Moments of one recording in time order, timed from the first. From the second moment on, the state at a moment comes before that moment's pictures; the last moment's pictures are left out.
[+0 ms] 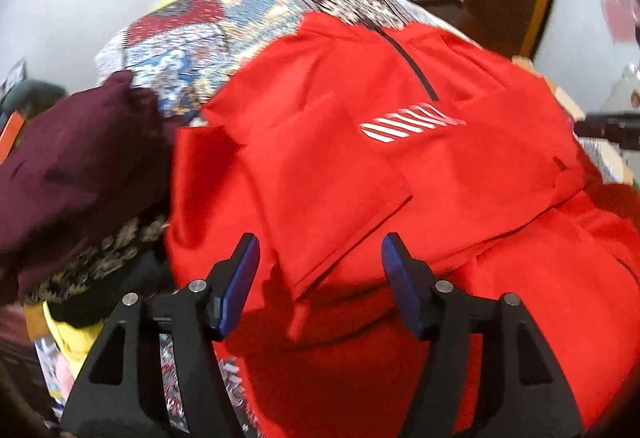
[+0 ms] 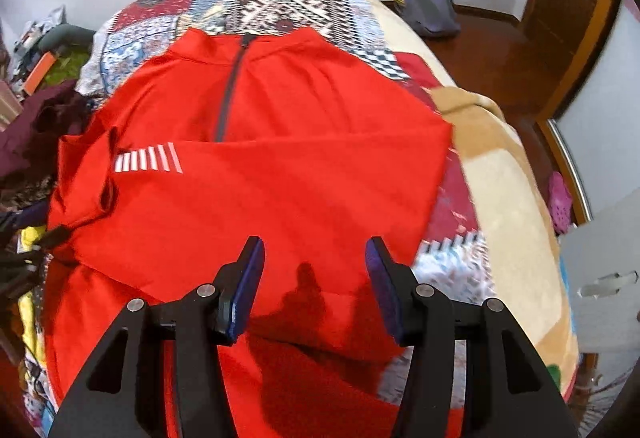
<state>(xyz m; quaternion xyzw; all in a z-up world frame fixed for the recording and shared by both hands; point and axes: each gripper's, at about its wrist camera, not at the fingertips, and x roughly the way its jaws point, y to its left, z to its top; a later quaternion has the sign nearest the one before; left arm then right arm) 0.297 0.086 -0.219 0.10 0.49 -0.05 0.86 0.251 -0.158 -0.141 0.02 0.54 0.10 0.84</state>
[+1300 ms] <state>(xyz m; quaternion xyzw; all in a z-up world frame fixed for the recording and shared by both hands) 0.245 0.236 -0.221 -0.24 0.46 0.04 0.85 0.246 -0.124 -0.196 -0.01 0.58 0.13 0.81</state>
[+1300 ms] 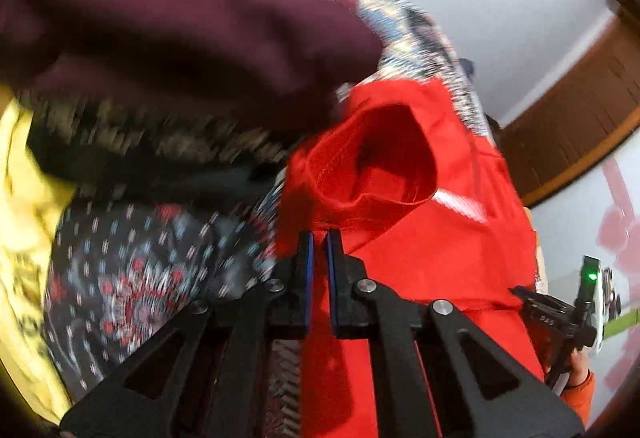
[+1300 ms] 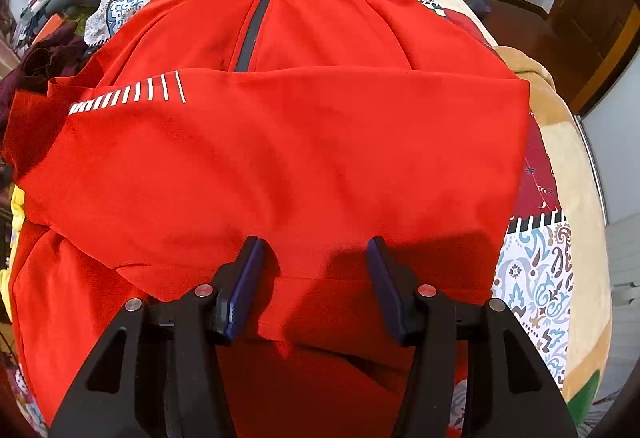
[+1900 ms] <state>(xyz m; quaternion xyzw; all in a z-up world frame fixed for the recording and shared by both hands) 0.227 0.197 -0.206 -0.10 0.48 0.06 0.87 0.256 -0.124 -0.184 -0.01 0.59 0.12 0.80</state>
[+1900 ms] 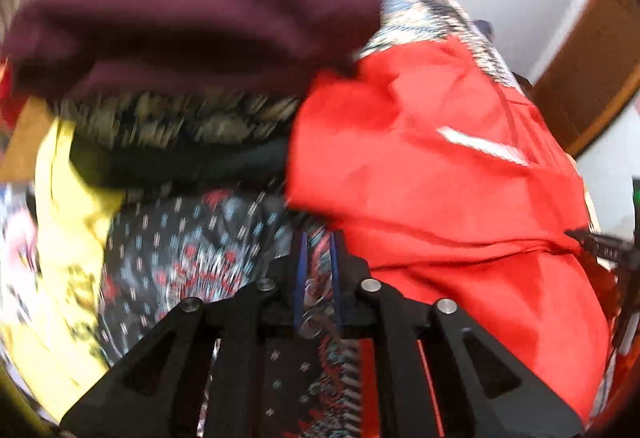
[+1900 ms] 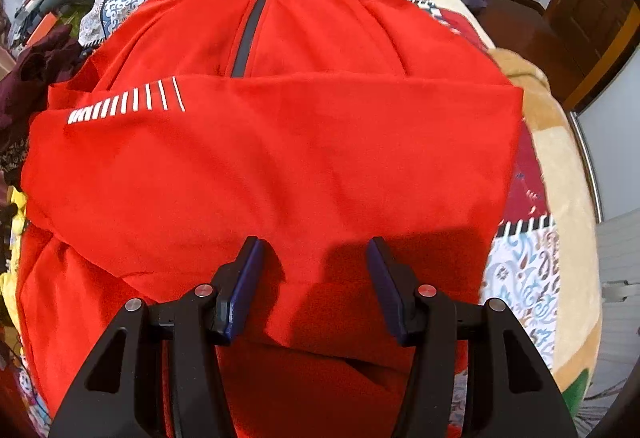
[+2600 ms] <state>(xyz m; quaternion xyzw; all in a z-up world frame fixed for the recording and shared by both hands) 0.410 0.109 -0.145 -0.03 0.44 -0.06 0.89 0.339 -0.125 -0.106 -0.03 0.47 0.11 0.87</state>
